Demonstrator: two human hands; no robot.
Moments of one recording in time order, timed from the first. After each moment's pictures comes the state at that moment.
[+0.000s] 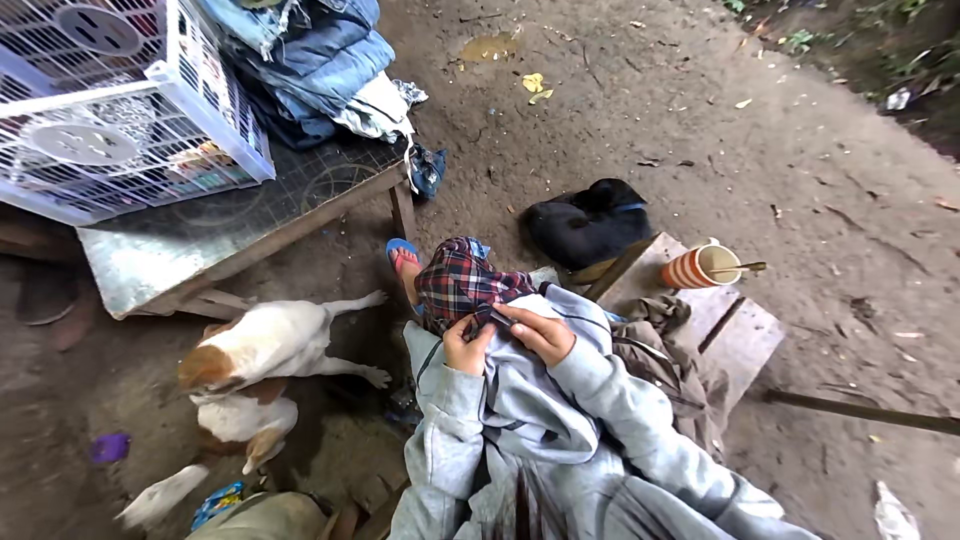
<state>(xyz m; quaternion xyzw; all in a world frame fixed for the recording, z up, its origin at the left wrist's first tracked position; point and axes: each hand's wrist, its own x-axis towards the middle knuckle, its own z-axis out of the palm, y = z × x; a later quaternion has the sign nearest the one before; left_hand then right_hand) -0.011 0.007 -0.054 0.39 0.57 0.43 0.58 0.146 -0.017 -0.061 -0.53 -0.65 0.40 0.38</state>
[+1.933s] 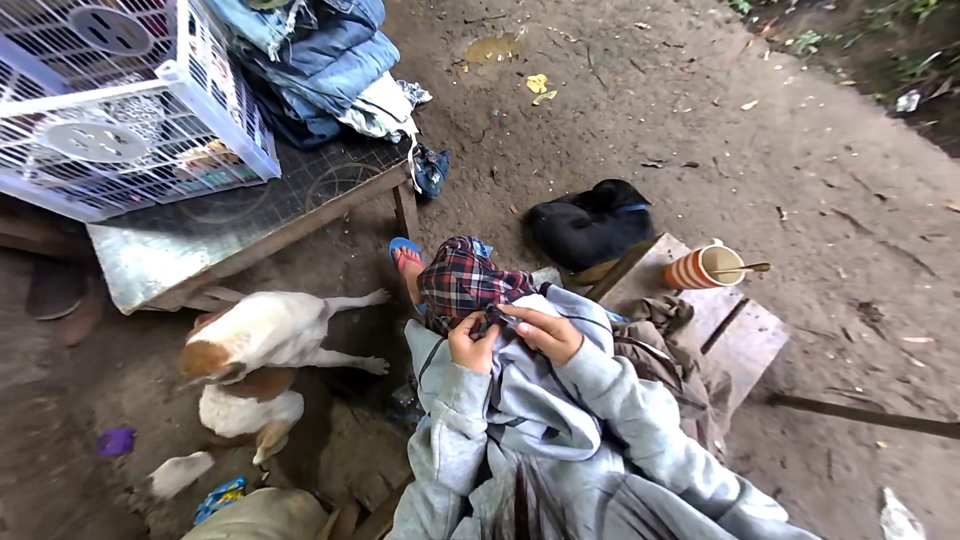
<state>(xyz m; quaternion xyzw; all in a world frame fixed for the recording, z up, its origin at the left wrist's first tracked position) -0.009 0.004 -0.056 0.44 0.57 0.42 0.55 0.149 -0.018 -0.053 -0.53 -0.59 0.48 0.37</state>
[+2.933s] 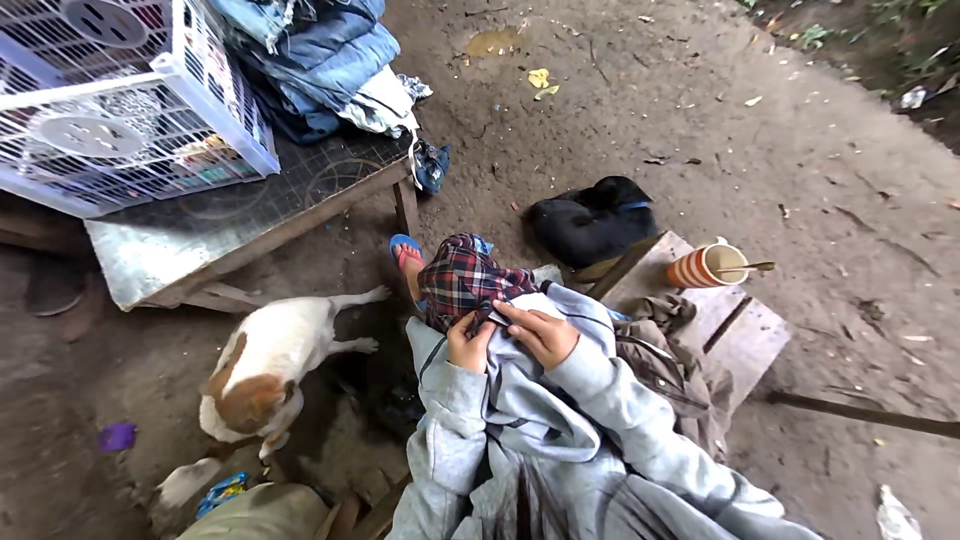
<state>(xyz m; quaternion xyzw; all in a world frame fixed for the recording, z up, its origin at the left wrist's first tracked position) -0.012 0.005 -0.052 0.37 0.57 0.43 0.59 0.138 -0.021 -0.046 -0.59 -0.67 0.33 0.30</state>
